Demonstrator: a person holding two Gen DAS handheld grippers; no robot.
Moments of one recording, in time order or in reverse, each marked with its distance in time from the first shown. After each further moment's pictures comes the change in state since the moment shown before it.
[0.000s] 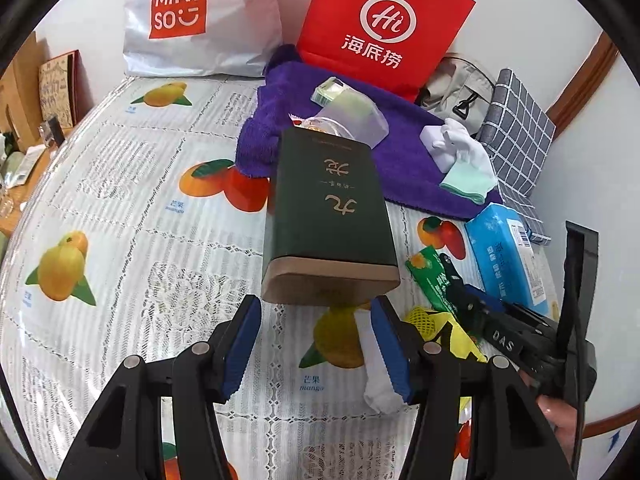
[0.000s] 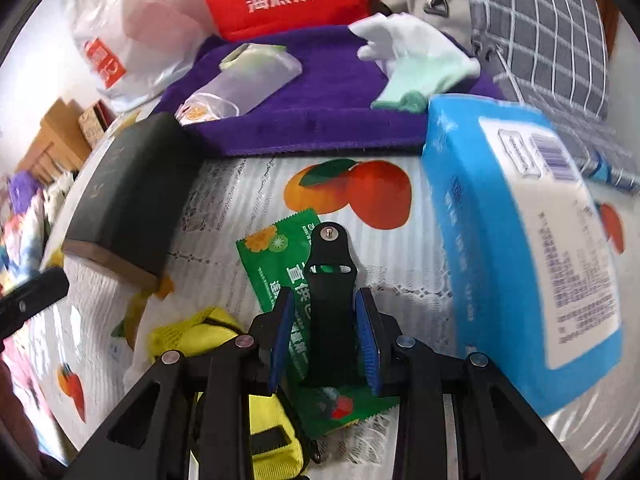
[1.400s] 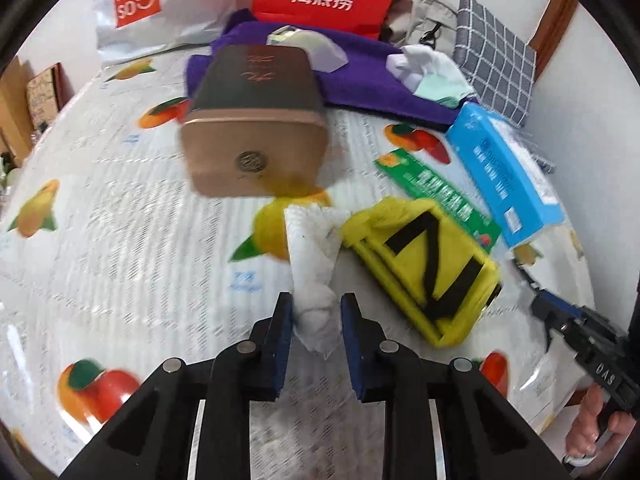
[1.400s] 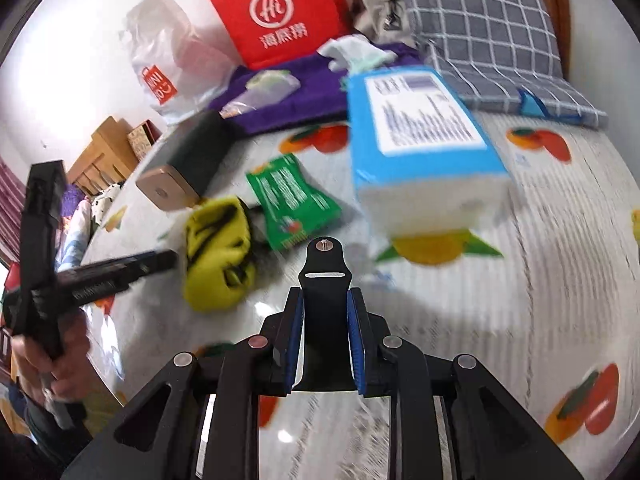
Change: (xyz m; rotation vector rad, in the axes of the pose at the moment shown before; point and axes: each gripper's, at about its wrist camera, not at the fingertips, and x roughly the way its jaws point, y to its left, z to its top) left arm 0.020 -0.040 -0.077 0.131 0.053 0.085; right arm -0.079 -0.065 -0.108 -0.002 -0.103 0.142
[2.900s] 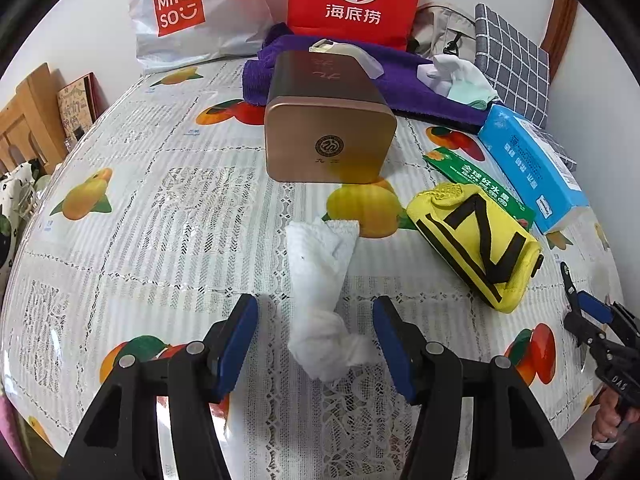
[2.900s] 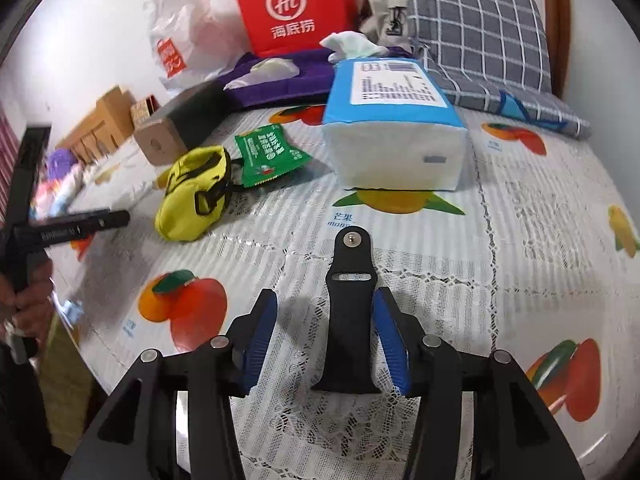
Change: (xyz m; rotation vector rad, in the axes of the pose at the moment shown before) left arm -0.013 0.027 -0.023 0.008 -0.082 0.088; right arm -0.007 -0.011 -0.043 -0.154 -0.043 -0.073
